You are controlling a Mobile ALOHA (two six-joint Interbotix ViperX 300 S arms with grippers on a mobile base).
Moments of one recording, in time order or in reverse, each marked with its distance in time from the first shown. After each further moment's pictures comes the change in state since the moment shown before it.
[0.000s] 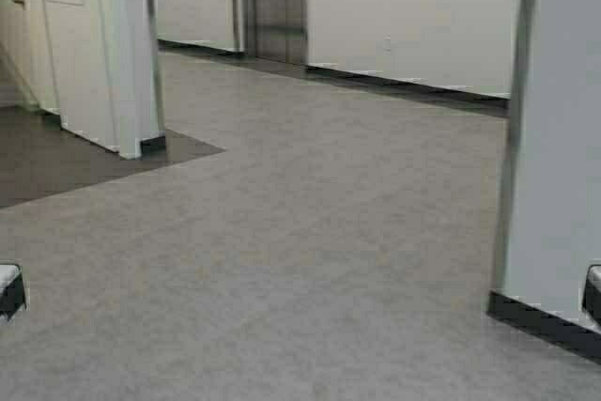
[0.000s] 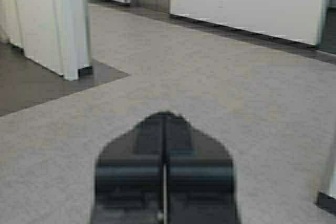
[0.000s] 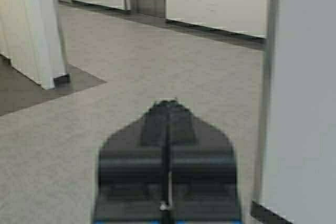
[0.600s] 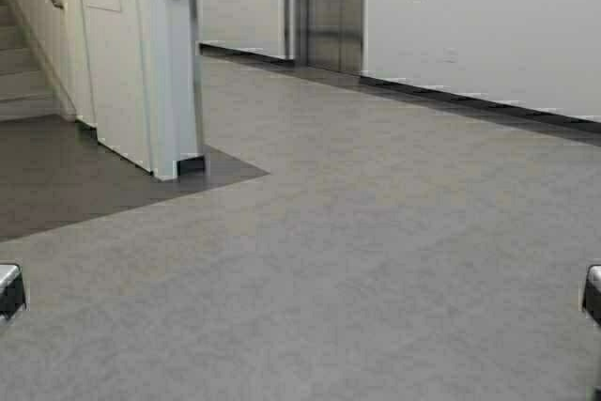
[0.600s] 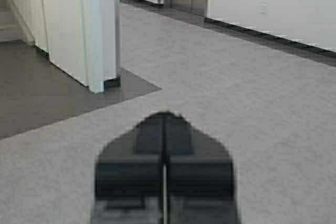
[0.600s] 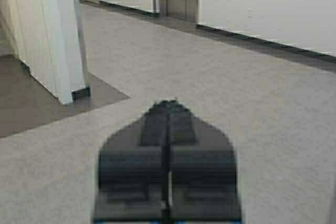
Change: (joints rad) left arm 0.000 0.012 -0.002 0.002 -0.002 -0.005; right arm 0.000 0.002 0.003 -0.002 0.000 0.000
